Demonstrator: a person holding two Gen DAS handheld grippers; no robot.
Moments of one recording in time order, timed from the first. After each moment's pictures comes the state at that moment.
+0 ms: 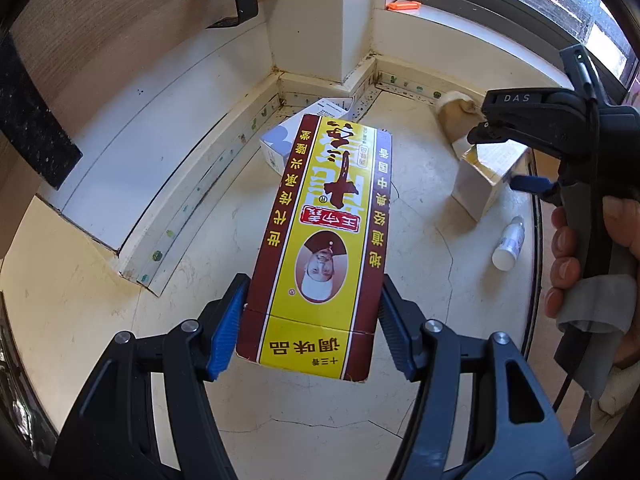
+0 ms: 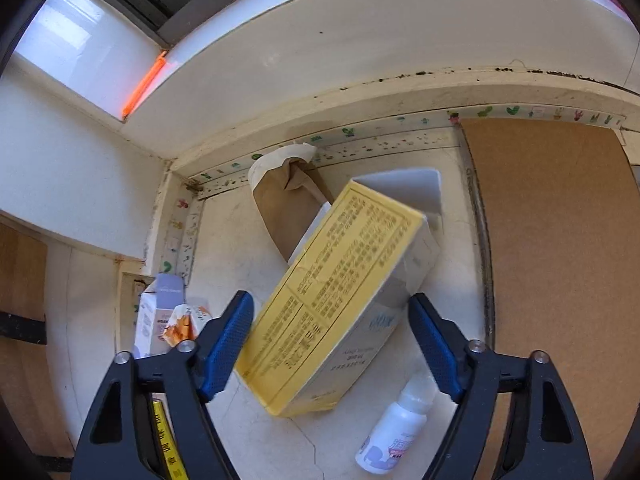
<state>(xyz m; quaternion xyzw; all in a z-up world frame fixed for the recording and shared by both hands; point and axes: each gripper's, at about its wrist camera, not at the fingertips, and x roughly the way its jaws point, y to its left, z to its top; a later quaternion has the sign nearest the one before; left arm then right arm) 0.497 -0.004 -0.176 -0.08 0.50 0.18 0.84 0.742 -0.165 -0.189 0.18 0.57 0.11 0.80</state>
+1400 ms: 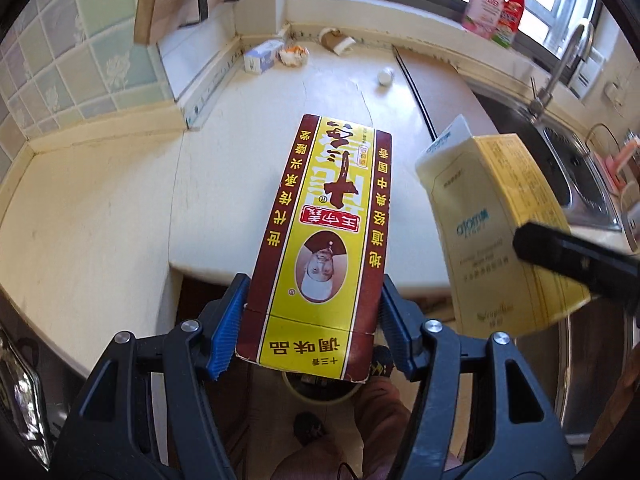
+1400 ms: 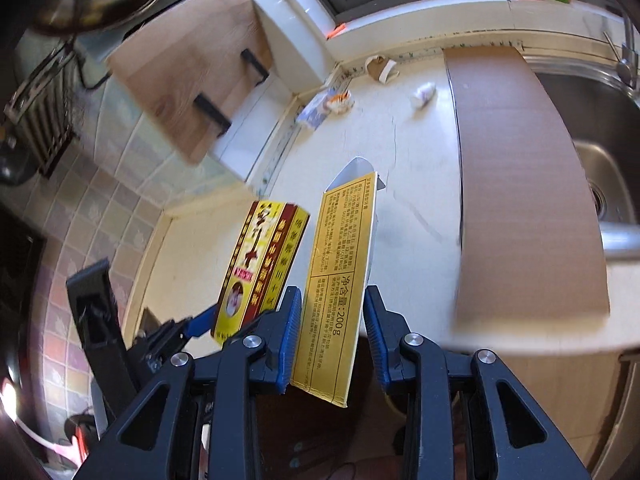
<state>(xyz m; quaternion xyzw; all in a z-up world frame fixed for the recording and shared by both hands) 0.179 0.005 -0.161 -0.02 0.49 -0.01 0.87 0.208 -0.191 -0.133 0.15 0.49 0.23 0.82</state>
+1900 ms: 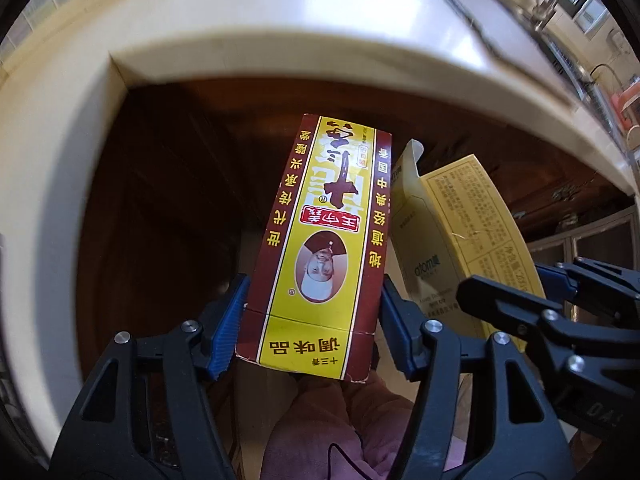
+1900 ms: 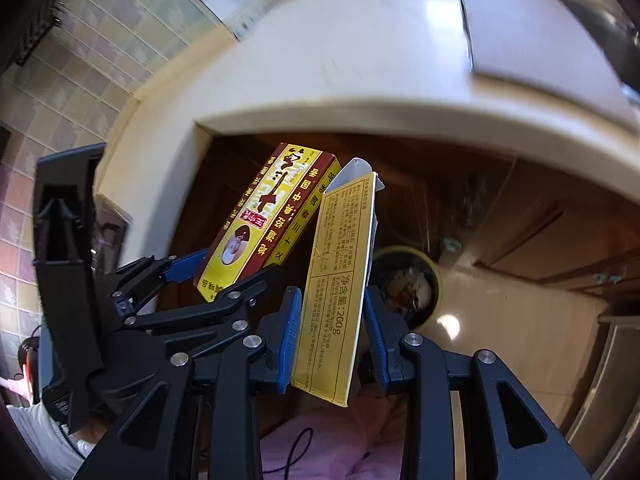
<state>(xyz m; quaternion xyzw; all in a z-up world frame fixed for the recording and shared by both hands) 0.090 -0.006 -0.311 -0.03 0.61 -0.02 0.79 0.092 -0.169 -0.294 0.07 0.61 0.22 0.76</state>
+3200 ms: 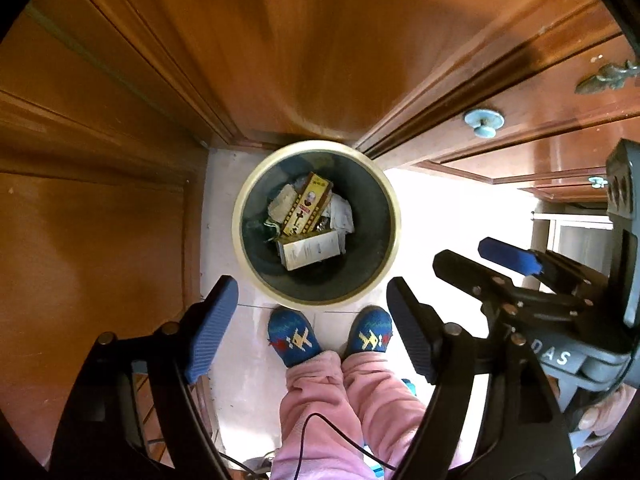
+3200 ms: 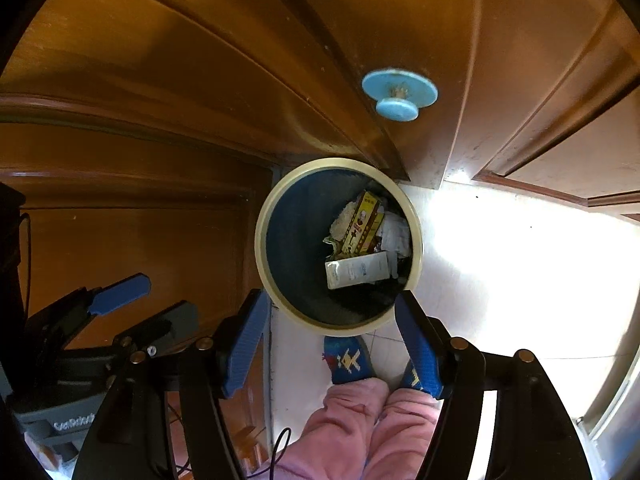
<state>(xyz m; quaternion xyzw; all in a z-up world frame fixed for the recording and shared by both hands) 0.138 -0.001 -0.579 -0.05 0.71 -0.01 0.70 0.098 -0.212 -0.598 0.11 0.71 0.16 0.67</state>
